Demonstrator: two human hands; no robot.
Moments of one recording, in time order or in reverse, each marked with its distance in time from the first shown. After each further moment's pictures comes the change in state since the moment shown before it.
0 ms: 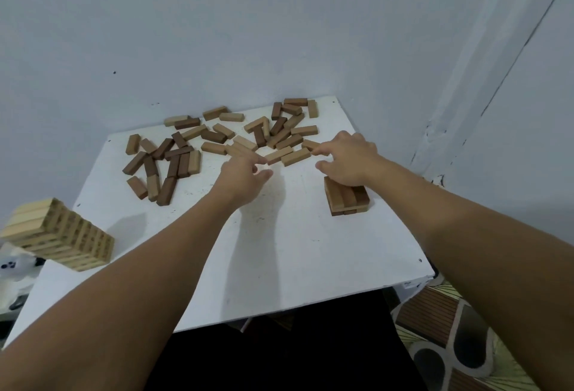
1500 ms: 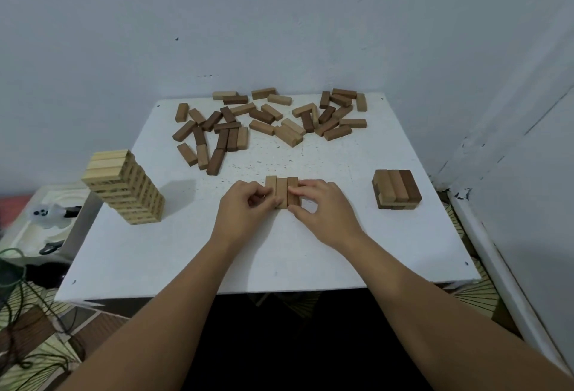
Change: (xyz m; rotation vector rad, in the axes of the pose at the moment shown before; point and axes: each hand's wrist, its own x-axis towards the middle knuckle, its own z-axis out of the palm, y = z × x) left_hand -0.093 -0.112 0.009 -0.365 0.272 0.009; right_hand -0.043 -0.110 0.132 0.484 0.206 -0.203
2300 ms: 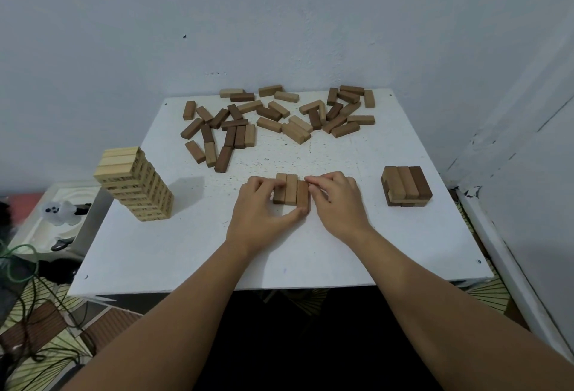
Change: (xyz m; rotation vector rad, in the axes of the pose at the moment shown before) left_hand -0.011 0.002 0.015 0.152 0.003 0.109; right_hand 0.008 0.003 0.002 -0.036 0.081 0.128
